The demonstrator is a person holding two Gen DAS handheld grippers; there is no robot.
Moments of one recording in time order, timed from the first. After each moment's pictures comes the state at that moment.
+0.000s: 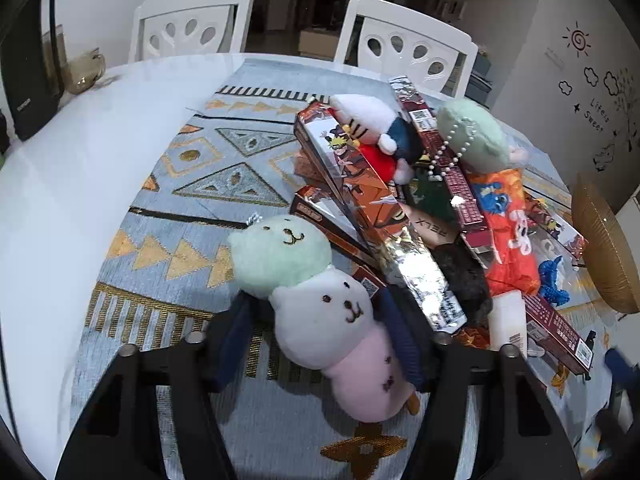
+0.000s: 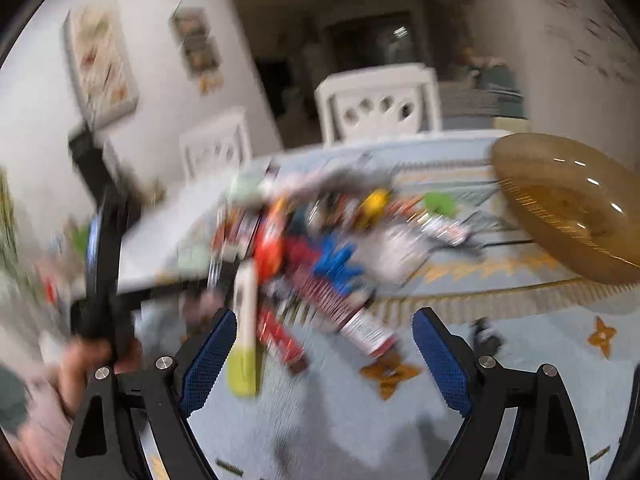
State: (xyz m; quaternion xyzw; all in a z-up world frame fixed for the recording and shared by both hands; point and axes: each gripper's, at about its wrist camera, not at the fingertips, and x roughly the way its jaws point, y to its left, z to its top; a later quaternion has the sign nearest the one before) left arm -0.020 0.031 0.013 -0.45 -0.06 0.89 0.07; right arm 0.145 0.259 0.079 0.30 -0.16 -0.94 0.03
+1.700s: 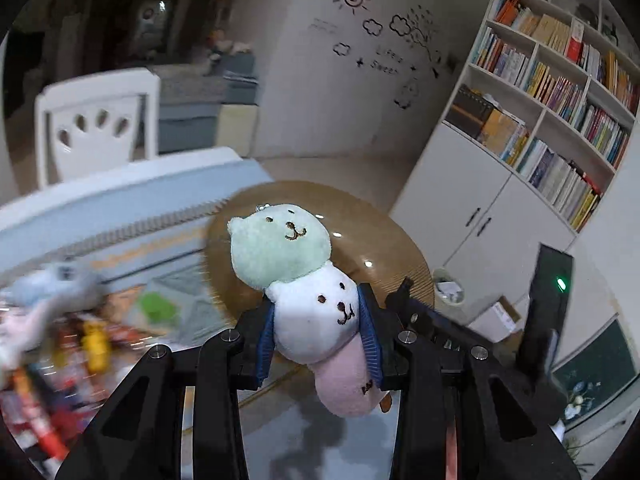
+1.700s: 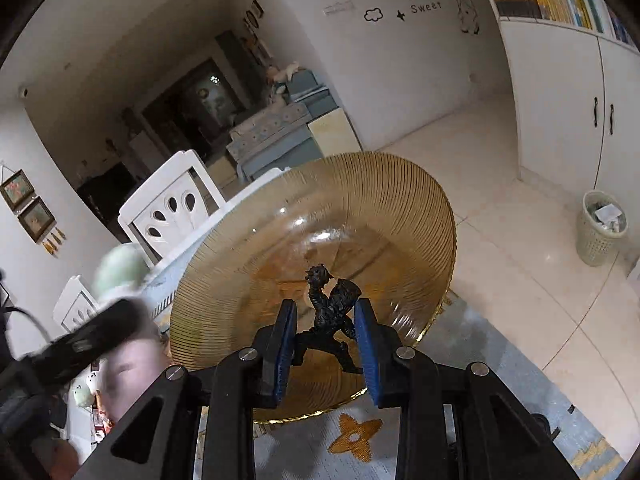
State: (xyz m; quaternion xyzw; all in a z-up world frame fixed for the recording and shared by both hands) left arm -0.003 0.359 0.132 -0.38 0.00 0.82 0.43; right arm 0.170 0.476 0.090 0.28 -0.31 -0.87 -0.25
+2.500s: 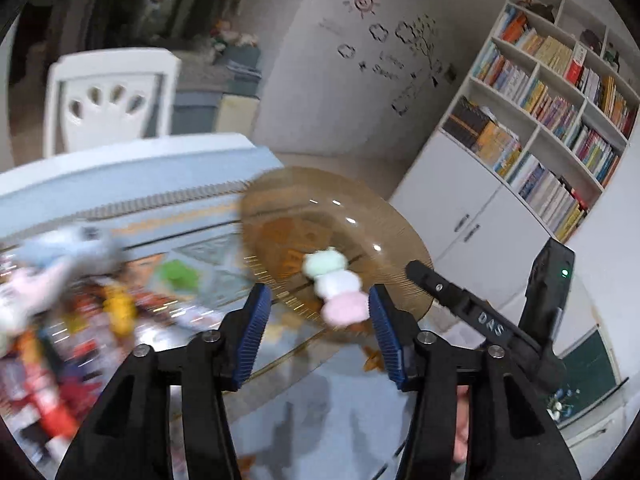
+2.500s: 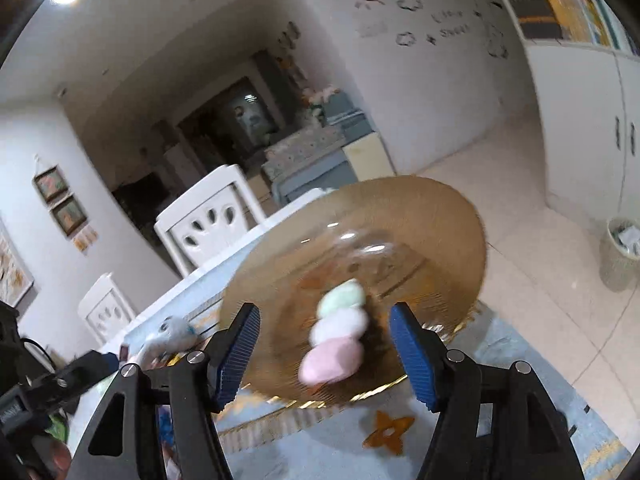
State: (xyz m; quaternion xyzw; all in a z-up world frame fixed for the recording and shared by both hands) left arm 0.006 0.268 0.132 -0.38 -0.03 0.82 0.43; right arm 0.180 0.454 0.106 0.23 -0.28 -0.92 -0.18
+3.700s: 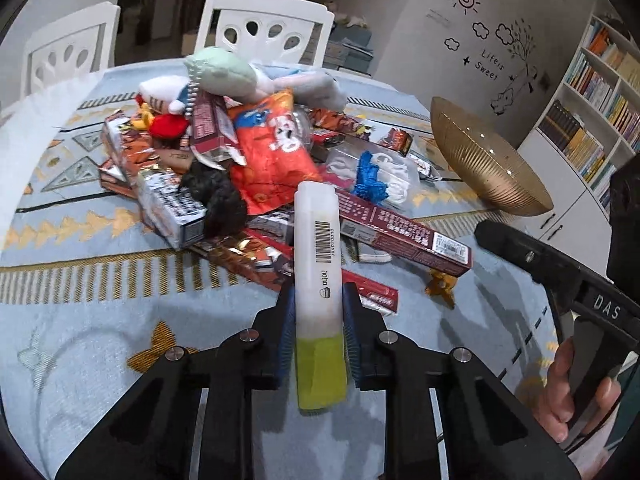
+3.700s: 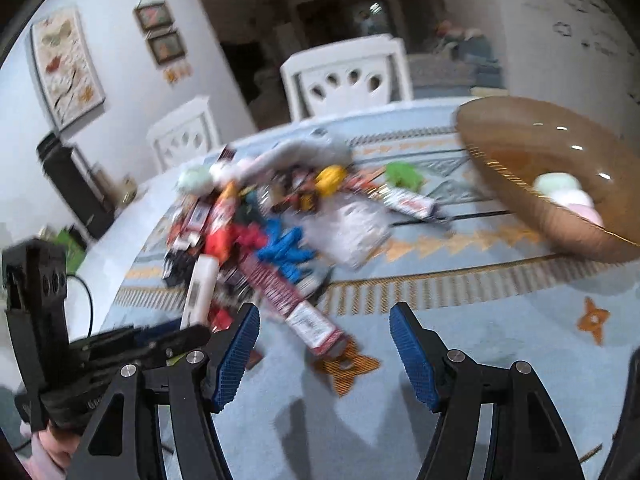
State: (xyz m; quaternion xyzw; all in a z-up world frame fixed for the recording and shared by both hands) left arm 0.062 0.101 0.024 -0.44 -0.03 0.86 0.26; right arm 0.116 0.268 0.053 0.39 -0.13 -0.91 0.02
